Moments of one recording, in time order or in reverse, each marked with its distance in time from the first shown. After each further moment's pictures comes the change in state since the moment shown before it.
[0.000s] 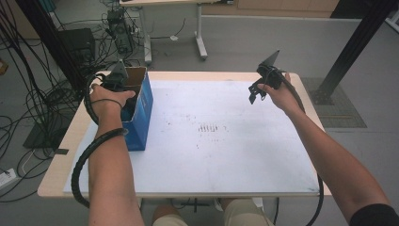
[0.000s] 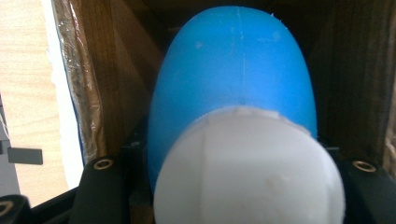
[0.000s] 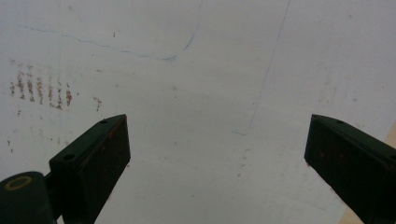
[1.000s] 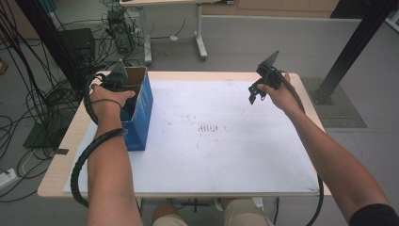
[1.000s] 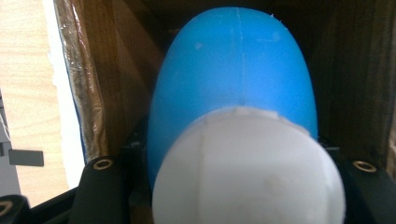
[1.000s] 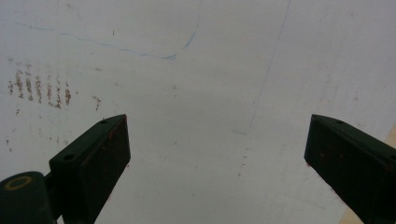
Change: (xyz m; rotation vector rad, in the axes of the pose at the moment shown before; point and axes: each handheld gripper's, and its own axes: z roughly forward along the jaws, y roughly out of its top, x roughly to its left) left arm 0.001 -0.001 0.001 -0.005 0.001 0.004; right arm 0.001 0.001 0.001 0.006 -0.003 -0.002
